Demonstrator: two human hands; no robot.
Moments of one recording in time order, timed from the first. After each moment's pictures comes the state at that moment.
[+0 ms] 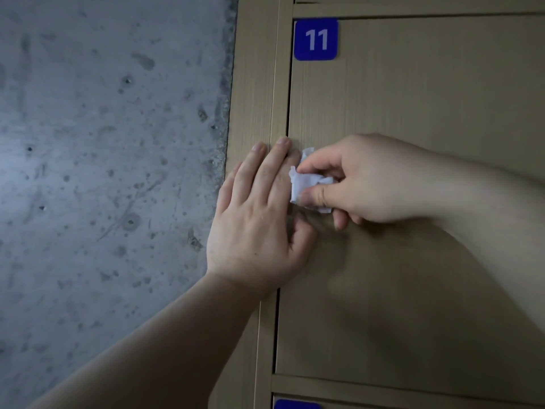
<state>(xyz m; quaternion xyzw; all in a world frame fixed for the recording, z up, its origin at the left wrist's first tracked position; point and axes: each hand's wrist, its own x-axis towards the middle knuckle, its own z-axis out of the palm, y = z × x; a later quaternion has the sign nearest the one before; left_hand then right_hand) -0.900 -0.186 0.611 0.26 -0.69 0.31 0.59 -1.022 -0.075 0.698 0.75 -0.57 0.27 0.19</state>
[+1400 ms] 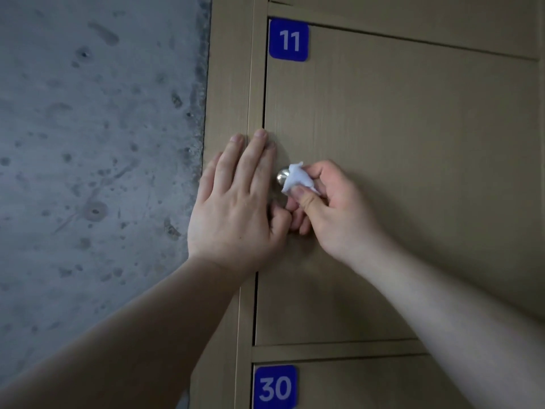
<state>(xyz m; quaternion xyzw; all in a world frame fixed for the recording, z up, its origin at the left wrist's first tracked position) -0.897 -0.186 0.611 0.27 -0.70 0.31 0.58 -1.027 -0.108 0.626 0.68 -0.41 0.60 0.10</state>
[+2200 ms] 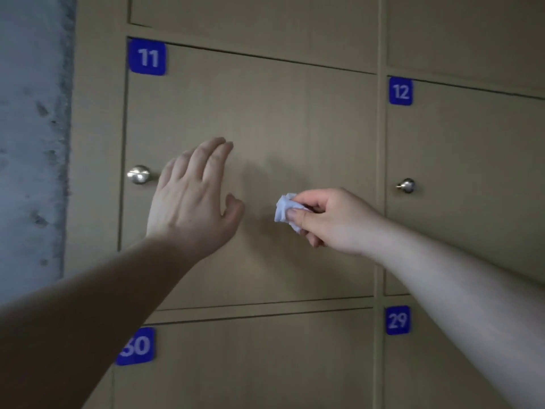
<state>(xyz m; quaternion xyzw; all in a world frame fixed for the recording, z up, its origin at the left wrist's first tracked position) -0.995 -0.061 0.620 0.25 -0.74 0.26 0.57 -1.172 0.071 0.627 0.66 -0.60 0.44 0.05</state>
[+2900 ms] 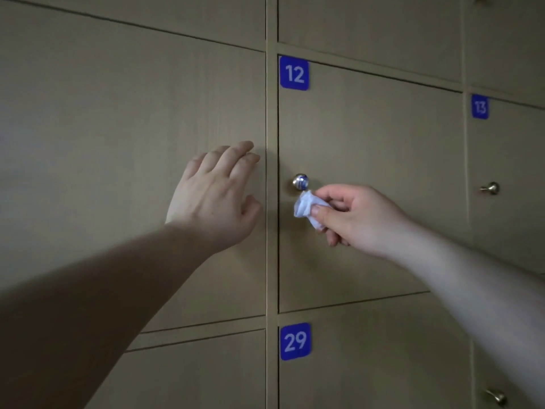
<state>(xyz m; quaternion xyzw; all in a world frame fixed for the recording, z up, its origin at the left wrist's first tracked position) -1.201 -0.004 0.638 0.19 -0.78 0.29 0.52 -1.362 0.159 0.626 0.60 -0.63 0.47 0.11</state>
